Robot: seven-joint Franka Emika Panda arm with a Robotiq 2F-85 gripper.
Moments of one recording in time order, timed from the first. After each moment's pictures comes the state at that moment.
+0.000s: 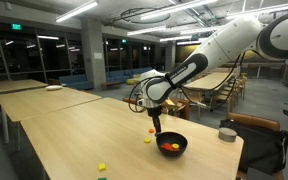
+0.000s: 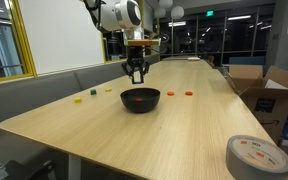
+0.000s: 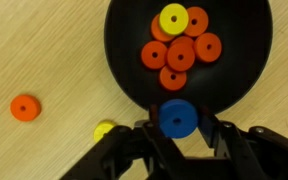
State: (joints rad) arm 0.01 0.38 0.12 -1.83 -0.18 2.08 -0.62
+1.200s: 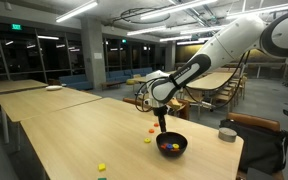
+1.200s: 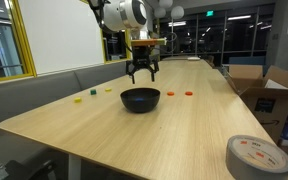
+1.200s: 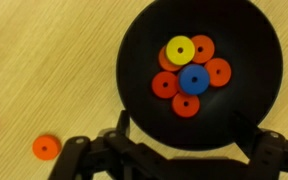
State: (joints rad) arm 0.00 0.35 0.07 -1.88 -0.19 2.10 -0.56
